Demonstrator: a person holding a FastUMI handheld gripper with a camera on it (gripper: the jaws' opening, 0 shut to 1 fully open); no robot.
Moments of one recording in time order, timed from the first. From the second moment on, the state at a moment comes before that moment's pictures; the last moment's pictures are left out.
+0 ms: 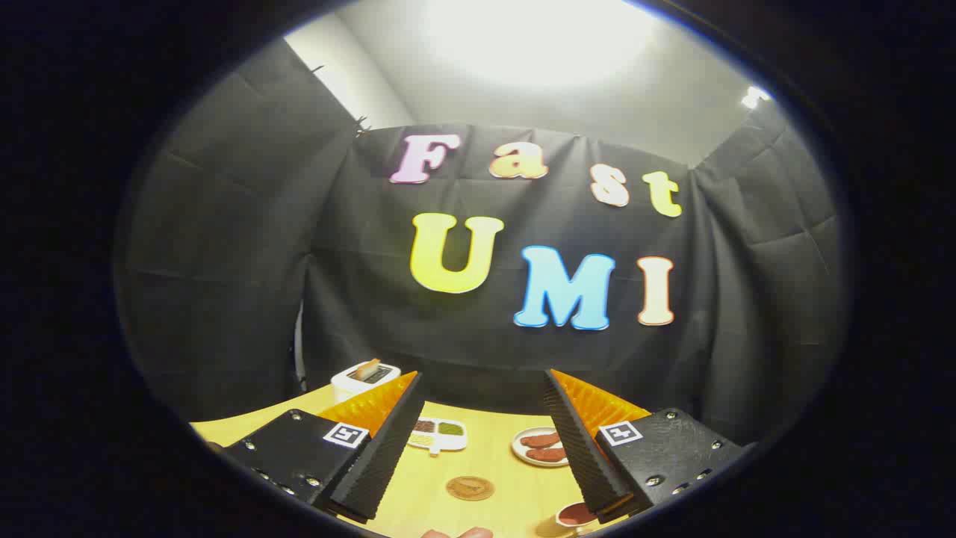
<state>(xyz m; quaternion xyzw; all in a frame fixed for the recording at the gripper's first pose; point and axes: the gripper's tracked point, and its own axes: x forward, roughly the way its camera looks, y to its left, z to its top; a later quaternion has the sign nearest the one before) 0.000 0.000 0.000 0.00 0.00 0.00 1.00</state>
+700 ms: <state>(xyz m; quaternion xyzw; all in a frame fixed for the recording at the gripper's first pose) -0.021 0.007 0.030 0.05 -0.04 -0.03 1.00</state>
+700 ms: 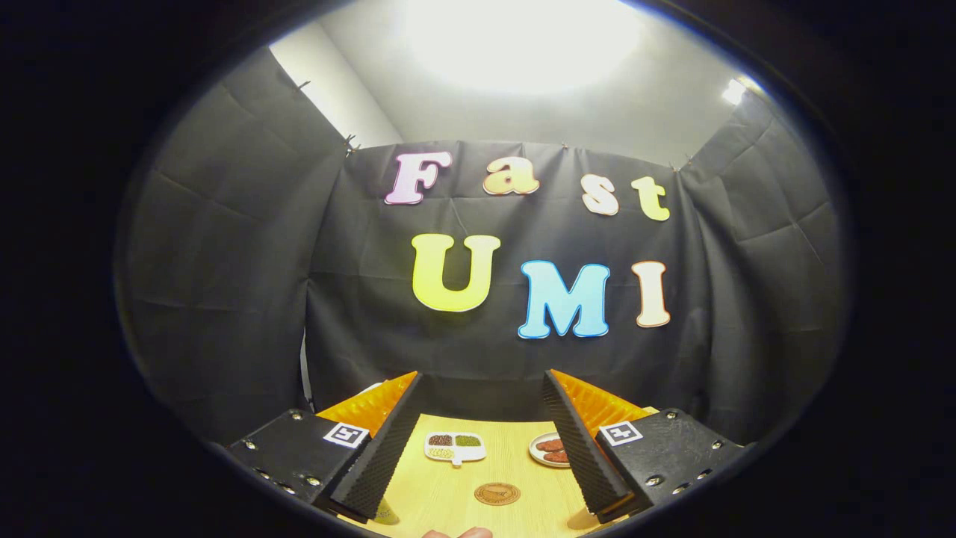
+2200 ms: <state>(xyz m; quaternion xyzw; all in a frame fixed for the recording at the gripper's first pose) -0.028 0.120 -0.048 0.05 -0.03 0.04 1.00</state>
